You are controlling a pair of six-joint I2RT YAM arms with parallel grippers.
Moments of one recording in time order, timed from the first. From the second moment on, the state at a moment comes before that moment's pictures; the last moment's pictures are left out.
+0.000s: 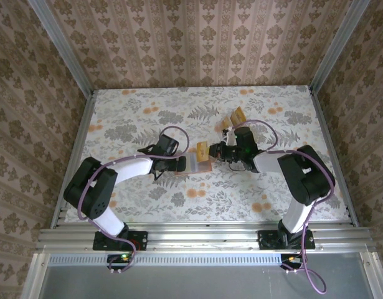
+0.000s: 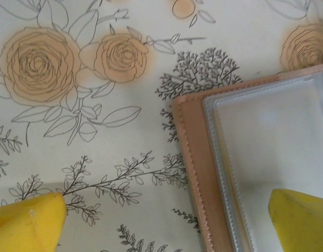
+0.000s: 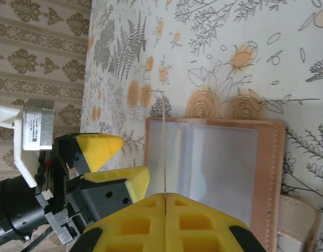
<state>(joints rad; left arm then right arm) -0.63 1.62 0.83 -0.28 -0.12 -0.44 0.39 1.77 0.75 0.44 -0.62 0.84</state>
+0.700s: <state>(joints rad) -0.63 1.62 0.80 -0.26 -0.15 -0.44 0.43 1.92 0.73 0.67 -0.65 0.91</state>
